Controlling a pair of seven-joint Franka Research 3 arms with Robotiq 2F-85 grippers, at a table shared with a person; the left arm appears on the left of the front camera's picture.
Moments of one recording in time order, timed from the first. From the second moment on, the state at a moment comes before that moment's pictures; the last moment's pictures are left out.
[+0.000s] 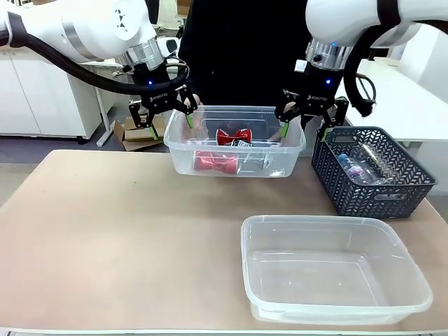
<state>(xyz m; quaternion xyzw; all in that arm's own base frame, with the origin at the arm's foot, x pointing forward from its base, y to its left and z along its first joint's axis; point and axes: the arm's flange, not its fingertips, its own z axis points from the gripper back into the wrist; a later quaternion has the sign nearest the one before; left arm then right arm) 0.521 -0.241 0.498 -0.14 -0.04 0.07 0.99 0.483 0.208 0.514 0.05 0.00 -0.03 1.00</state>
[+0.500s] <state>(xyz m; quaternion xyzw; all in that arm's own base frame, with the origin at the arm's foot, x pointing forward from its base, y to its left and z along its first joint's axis) 0.521 -0.243 0.497 -0.15 -0.04 0.07 0.99 0.483 0.211 0.510 0.03 -0.01 -0.04 1.00</state>
